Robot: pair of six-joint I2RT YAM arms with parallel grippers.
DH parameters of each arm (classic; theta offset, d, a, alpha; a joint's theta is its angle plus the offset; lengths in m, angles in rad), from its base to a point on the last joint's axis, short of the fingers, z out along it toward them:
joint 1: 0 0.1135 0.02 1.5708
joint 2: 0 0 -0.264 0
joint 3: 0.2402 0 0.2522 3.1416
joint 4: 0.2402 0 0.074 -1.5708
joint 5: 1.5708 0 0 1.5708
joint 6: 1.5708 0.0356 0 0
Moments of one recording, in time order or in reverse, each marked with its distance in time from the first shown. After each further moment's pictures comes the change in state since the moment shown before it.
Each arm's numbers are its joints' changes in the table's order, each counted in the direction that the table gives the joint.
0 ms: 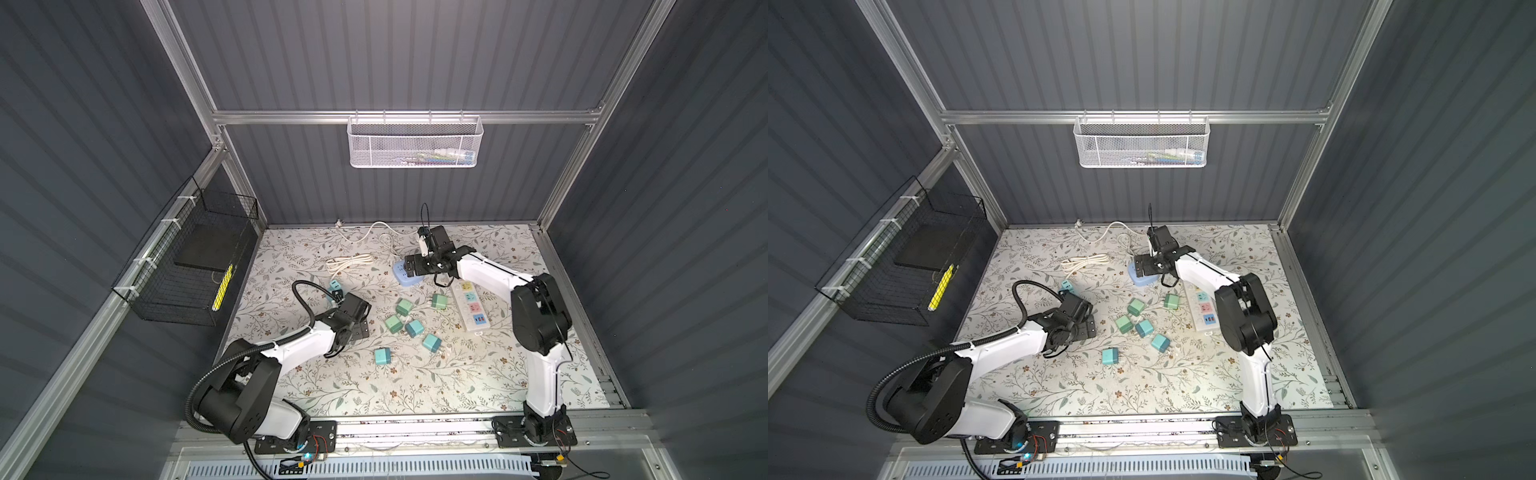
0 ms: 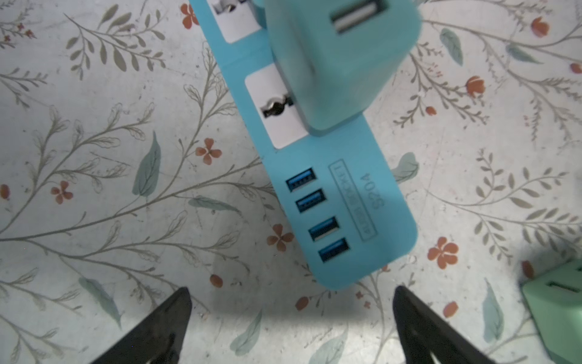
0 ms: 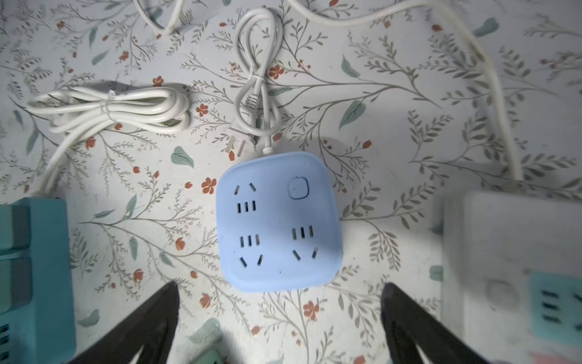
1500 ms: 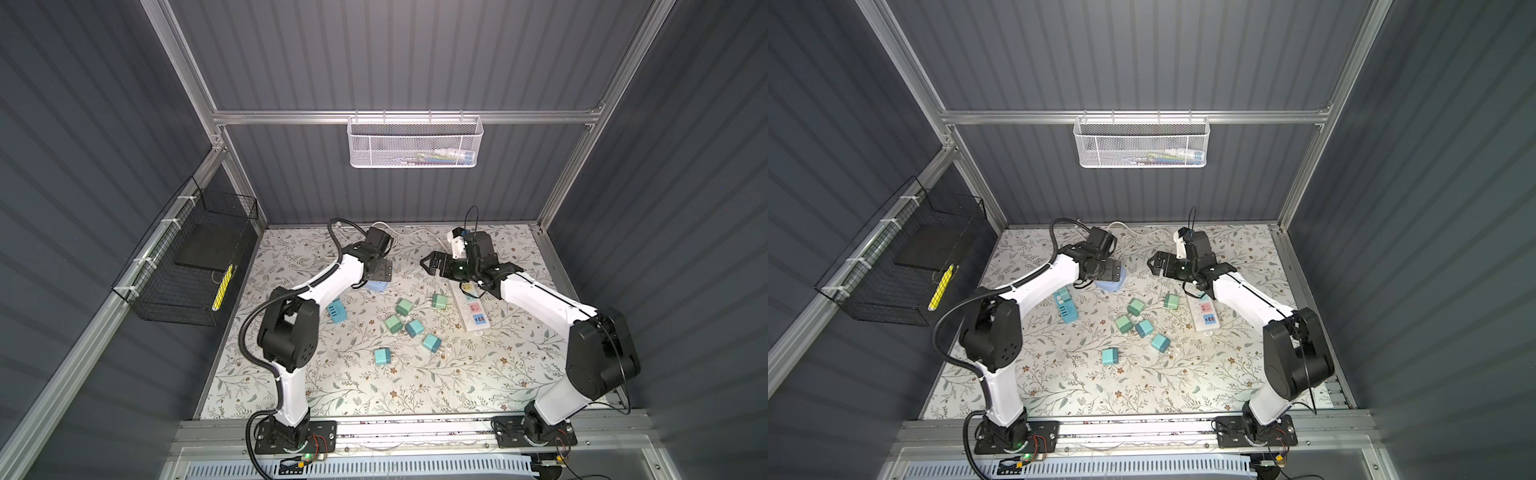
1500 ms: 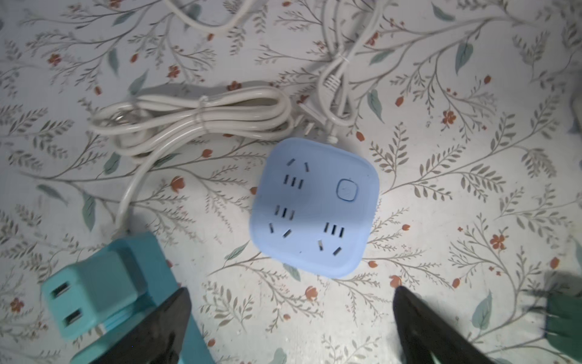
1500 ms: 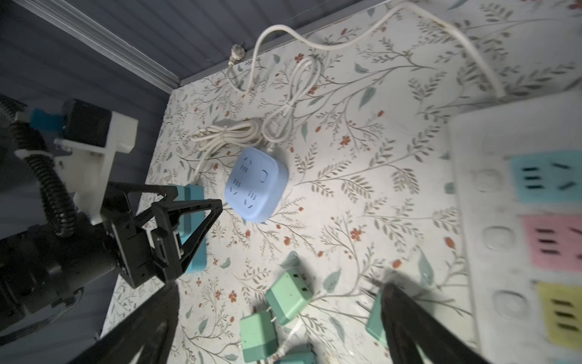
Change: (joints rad) left arm 0.051 -0.527 0.917 0.309 0.069 0.362; right arm -0.110 0.495 -0.490 -0.227 -0.261 0.277
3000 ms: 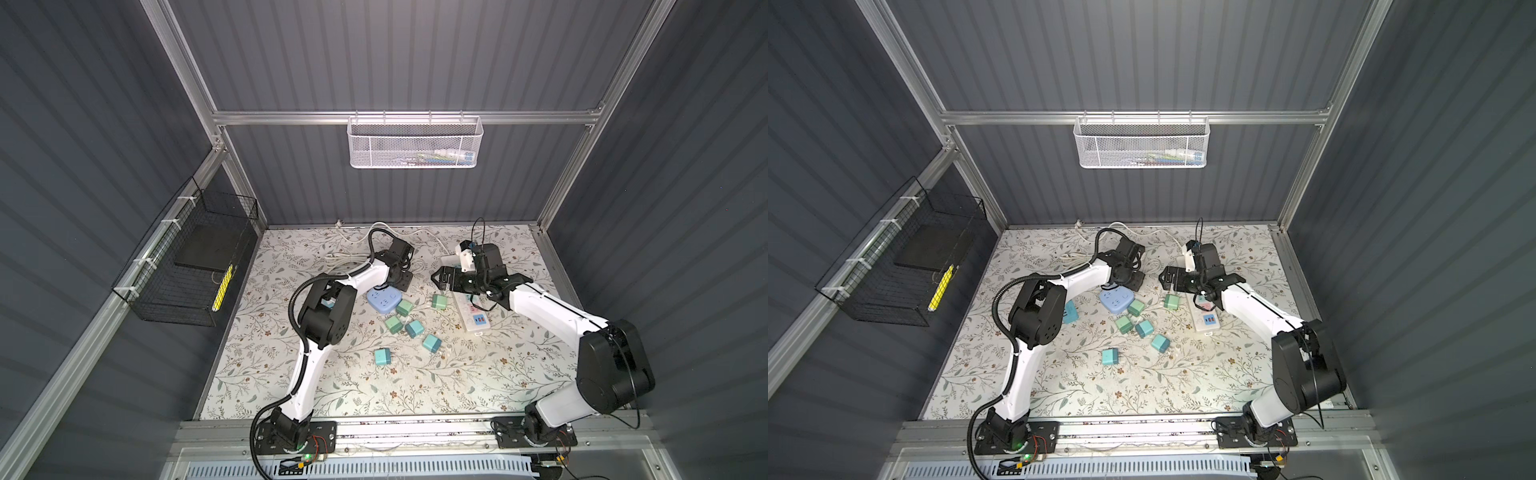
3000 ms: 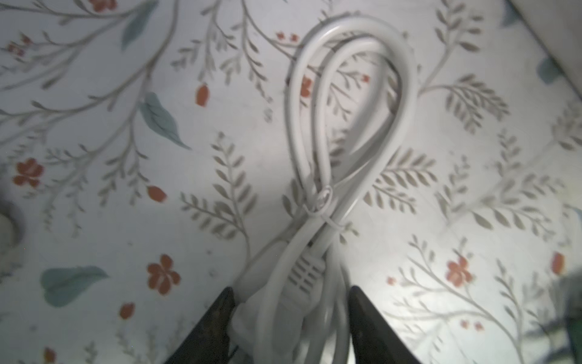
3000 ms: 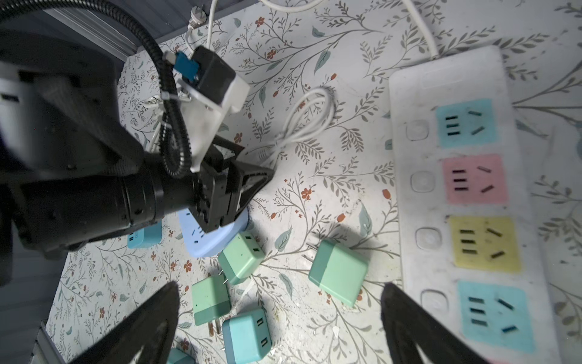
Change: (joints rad) left arm -0.069 -0.300 0.127 -0.187 0.252 0.250; right arm -0.033 0.076 -0.117 0.042 0.030 -0.098
